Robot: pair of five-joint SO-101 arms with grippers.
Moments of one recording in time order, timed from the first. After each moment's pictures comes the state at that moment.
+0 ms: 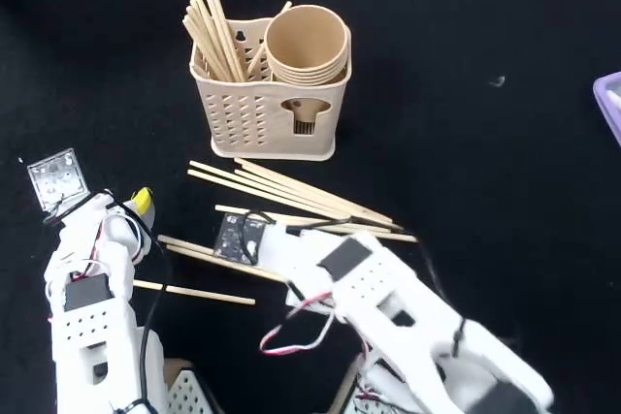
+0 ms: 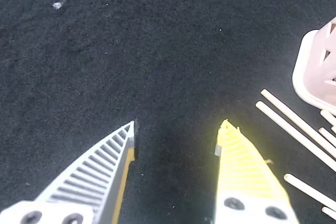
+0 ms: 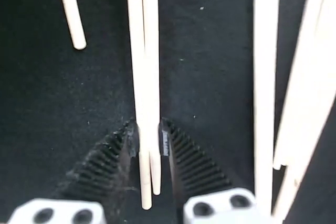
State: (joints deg) left arm -23.9 -67.6 85.7 29.6 5.8; right arm -38.4 -39.1 68.9 53.4 38.0
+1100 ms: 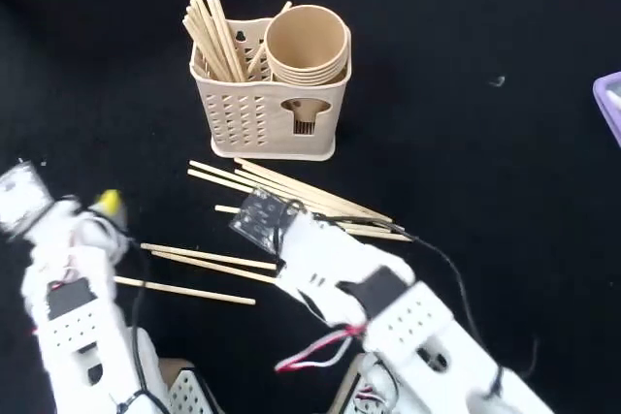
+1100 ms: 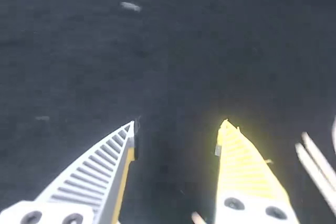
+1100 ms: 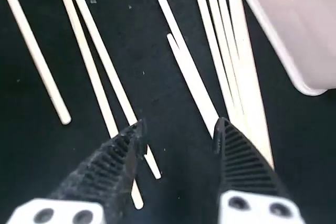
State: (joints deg) left arm -34.7 -67.6 85.1 29.6 11.5; right arm -38.3 -53.5 72.0 48.2 22.0
